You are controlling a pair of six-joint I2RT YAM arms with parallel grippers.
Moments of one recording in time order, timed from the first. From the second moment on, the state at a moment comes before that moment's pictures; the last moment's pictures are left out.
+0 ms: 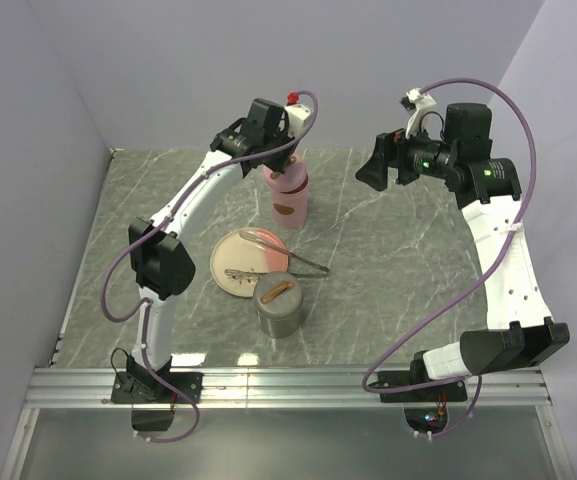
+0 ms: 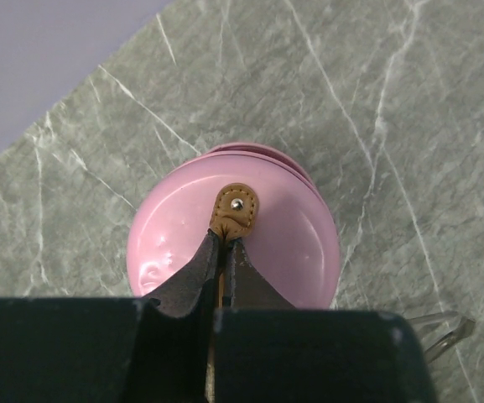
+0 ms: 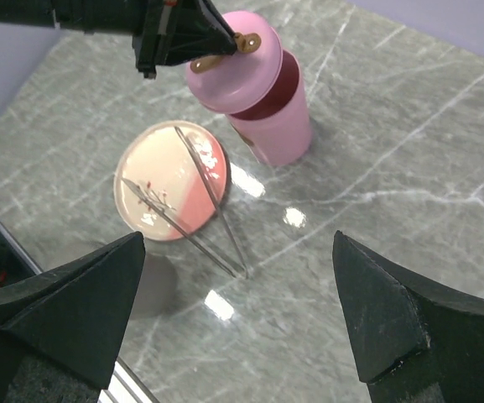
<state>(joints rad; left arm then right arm) -0.54 2.09 2.21 -0.73 0.06 0.14 0.12 1.41 1.75 -0.86 -0.59 -0.04</state>
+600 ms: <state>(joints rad) -0.55 2.19 2.27 -0.75 0.06 0.15 0.12 1.41 1.75 -0.93 -0.57 -0.10</state>
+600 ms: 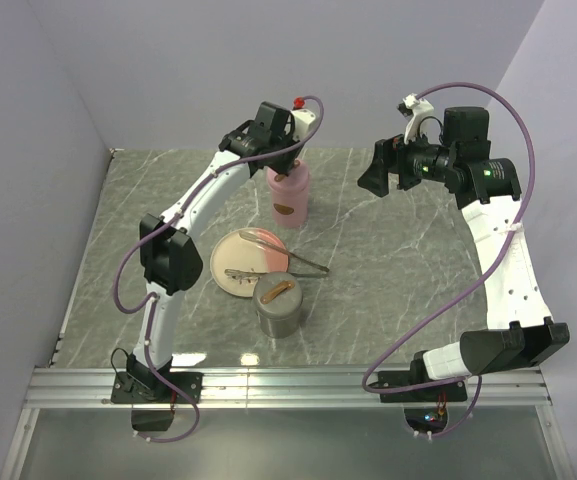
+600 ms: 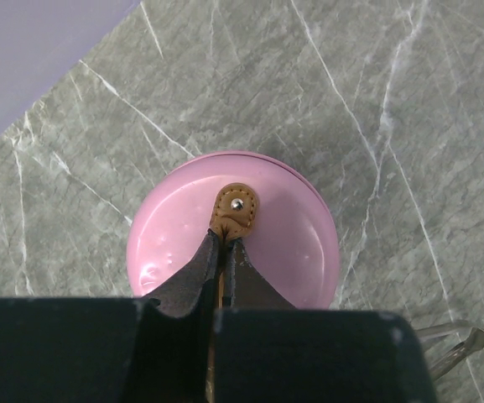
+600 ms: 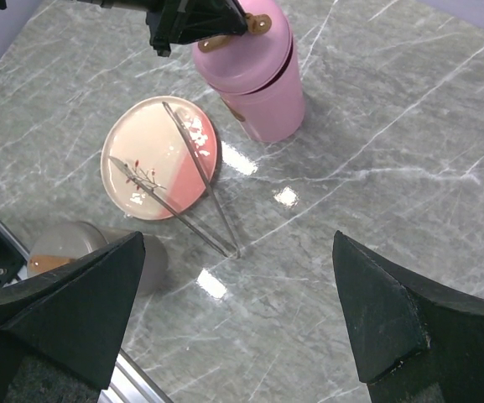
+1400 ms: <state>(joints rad) -0.56 2.24 2.29 -0.74 0.07 0.16 0.12 1.42 1.75 -0.93 -0.57 -0.10</state>
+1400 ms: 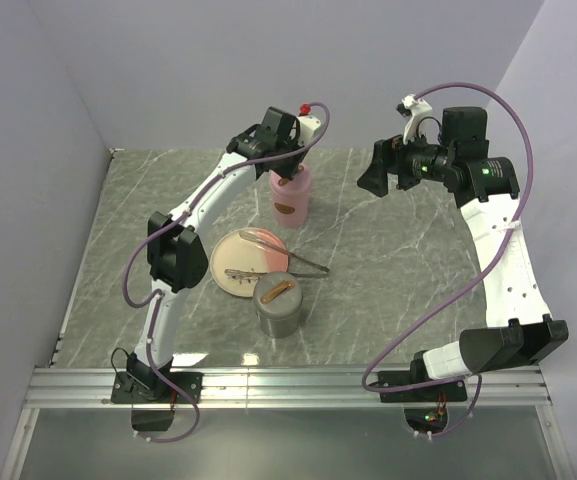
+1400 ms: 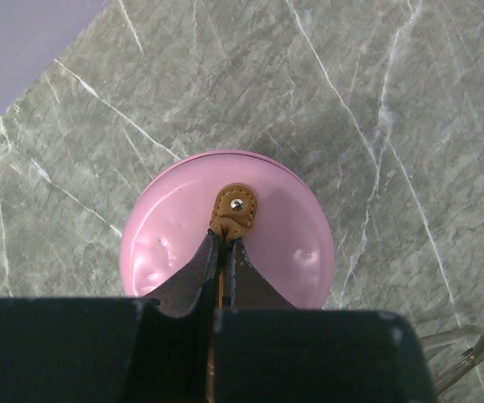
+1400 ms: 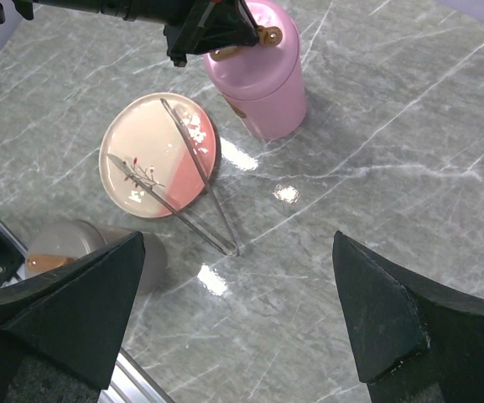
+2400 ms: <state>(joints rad) -0.55 2.24 2.28 -0.73 0.11 0.17 0.12 1.42 1.72 -0.93 -0.57 -0.10</state>
